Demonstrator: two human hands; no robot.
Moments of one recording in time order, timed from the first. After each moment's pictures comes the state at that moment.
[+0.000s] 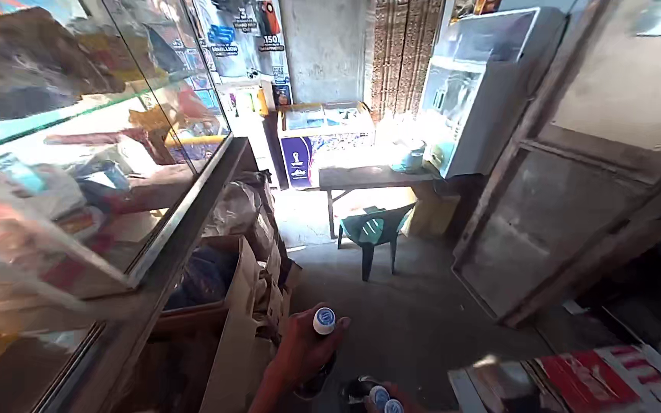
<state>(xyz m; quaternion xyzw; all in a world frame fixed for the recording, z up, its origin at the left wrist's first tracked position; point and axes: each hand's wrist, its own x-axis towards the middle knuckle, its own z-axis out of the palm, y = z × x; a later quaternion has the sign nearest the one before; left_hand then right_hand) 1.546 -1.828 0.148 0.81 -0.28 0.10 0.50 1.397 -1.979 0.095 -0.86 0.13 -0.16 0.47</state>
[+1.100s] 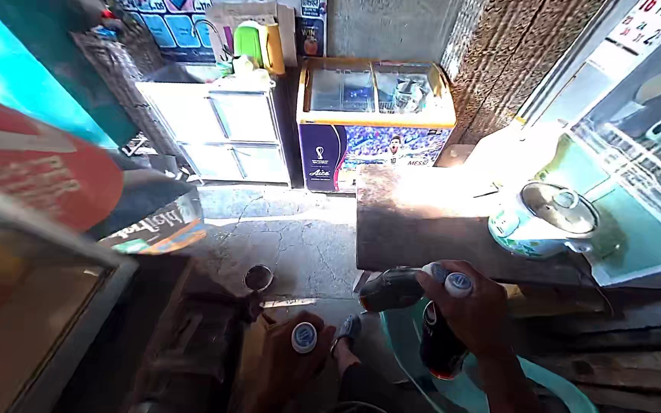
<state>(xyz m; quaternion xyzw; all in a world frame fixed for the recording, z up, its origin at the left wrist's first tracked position) 2.316 -1.829 0.118 0.79 -0.18 0.14 0.56 2.336 -2.101 0.168 -0.89 0.03 -0.25 0.39</state>
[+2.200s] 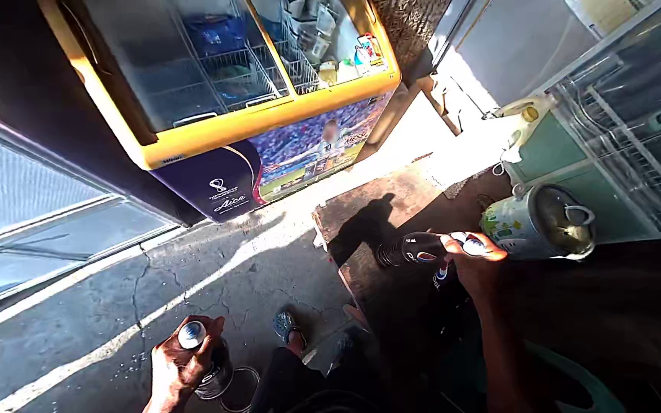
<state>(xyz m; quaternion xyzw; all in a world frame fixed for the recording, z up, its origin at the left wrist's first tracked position) 3.008 -1.730 -0.005 0.84 -0.16 -0.07 0.51 2.841 -2.169 0.093 -0.80 0.45 -0.26 0.30</state>
